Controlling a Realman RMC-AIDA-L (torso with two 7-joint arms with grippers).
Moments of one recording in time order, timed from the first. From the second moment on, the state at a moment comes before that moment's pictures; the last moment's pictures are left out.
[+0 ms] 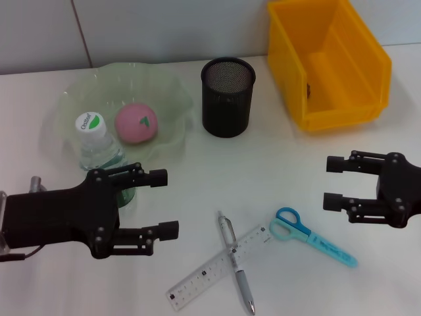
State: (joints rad) left arm -0.47 -2.07 0.84 0.66 1.82 1.84 -1.23; right arm 0.32 1.98 -0.76 -0.68 -1.78 -1.80 1.28
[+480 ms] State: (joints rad) left arm -0.52 -2.07 0.92 0.81 1.81 1.84 -1.40; right arm 0.31 1.95 -0.73 -0.69 -1.78 -1.81 1.29
